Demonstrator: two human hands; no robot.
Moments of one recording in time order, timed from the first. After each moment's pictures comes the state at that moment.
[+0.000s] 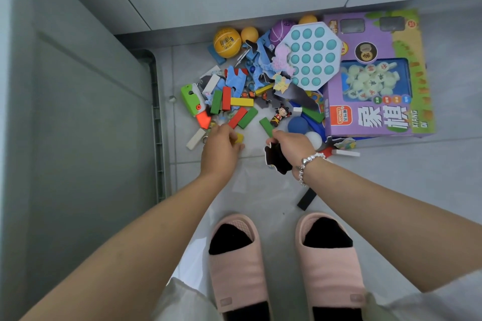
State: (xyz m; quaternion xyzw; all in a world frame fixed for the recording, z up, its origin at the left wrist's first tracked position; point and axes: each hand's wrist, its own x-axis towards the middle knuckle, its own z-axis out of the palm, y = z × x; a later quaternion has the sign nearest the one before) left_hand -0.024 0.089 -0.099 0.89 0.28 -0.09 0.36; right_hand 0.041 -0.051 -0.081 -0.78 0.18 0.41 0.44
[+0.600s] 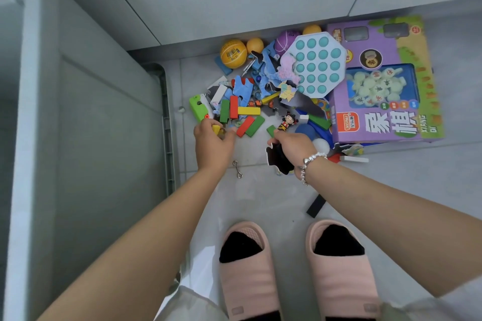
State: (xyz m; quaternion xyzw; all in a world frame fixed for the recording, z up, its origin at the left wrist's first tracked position) left_hand -0.006 0.110 -0.083 0.83 0.40 -0.02 0.39; right_hand 0.047 -0.035 -0.079 -0.76 0.18 0.40 0.47
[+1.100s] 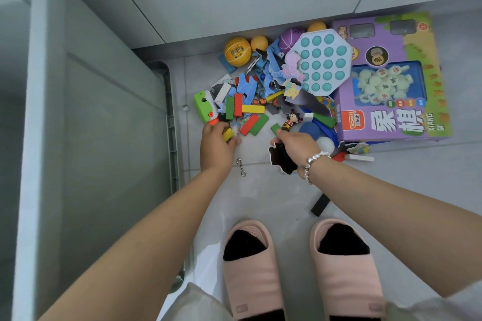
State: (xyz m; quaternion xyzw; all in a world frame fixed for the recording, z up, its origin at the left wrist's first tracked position) left_hand -0.013 0.117 -0.095 0.87 0.33 -0.05 0.36; right_hand 0.047 -0.037 -0.086 -0.78 0.12 0.42 0.44
